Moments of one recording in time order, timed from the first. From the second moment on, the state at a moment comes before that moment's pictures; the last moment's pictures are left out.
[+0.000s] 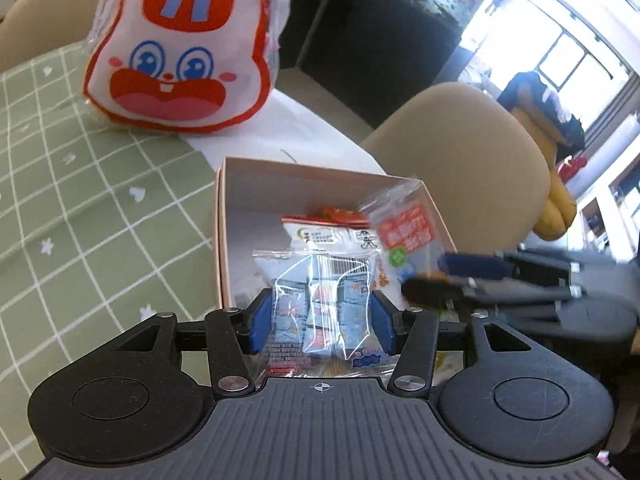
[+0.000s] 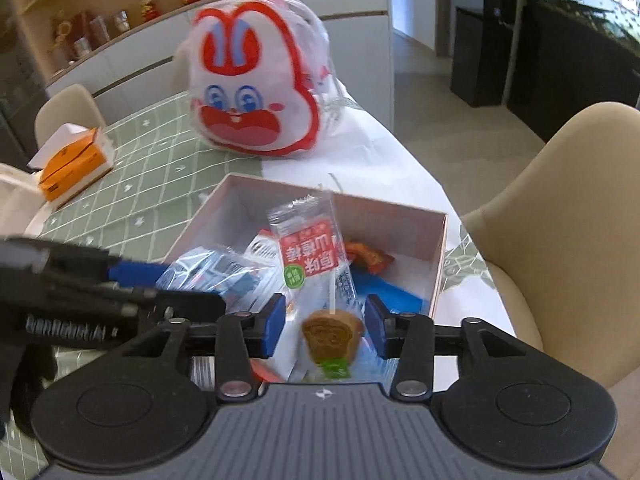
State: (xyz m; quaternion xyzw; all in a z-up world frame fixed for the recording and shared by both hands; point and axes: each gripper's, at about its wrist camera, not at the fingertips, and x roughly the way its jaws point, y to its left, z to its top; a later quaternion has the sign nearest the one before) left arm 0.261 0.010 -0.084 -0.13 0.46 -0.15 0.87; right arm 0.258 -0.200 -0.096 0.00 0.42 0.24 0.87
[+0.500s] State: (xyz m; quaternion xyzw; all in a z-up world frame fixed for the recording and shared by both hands) left arm 0.261 0.009 -0.070 -0.16 0.42 -0.15 0.88; right arm 0.244 -0.184 -0.117 -0.05 0.40 0.21 0.89
